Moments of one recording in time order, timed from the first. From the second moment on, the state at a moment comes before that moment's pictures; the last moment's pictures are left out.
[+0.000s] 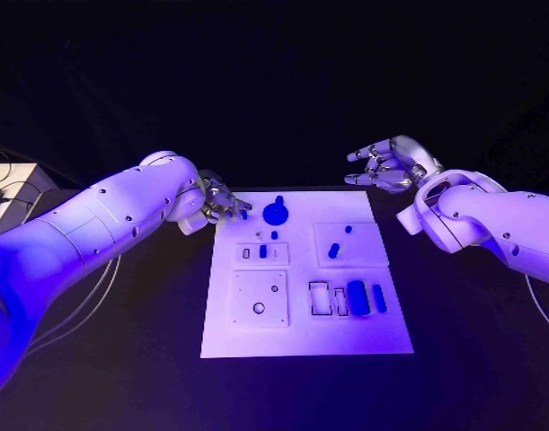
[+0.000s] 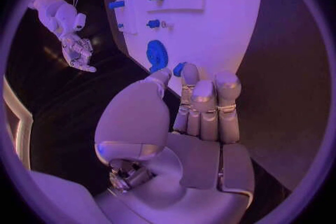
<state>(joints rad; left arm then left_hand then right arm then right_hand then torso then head) 1.32 -0.35 0.12 0.78 -0.93 0.19 -0.47 1.20 -0.08 0.20 0.23 0.23 0.91 0.05 0.54 0.62 1.18 -0.03 0.84 0.58 1.38 -0.08 1.19 0.96 0.15 1.27 -0.06 1.05 1.19 1.34 -0.85 -0.07 1.35 -0.81 -0.52 0.15 1.35 -0.08 0.02 -0.08 0.44 0.95 0.16 0.07 0.07 1.08 0.05 0.96 1.00 1.43 -0.03 1.12 1.01 0.07 1.47 -0.05 1.30 1.31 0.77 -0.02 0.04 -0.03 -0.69</state>
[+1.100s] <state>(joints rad) 1.32 -0.34 0.11 0.76 -0.90 0.19 -0.45 1.24 -0.07 0.47 0.15 0.23 0.90 0.05 0.54 0.63 1.18 -0.03 0.82 0.57 1.38 -0.08 1.20 0.98 0.13 1.27 -0.07 1.06 1.20 1.34 -0.85 -0.07 1.35 -0.81 -0.52 0.15 1.35 -0.08 0.02 -0.08 0.44 0.95 0.17 0.07 0.07 1.08 0.05 0.96 1.00 1.43 -0.03 1.12 1.01 0.07 1.47 -0.05 1.30 1.31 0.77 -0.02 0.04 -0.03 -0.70</state>
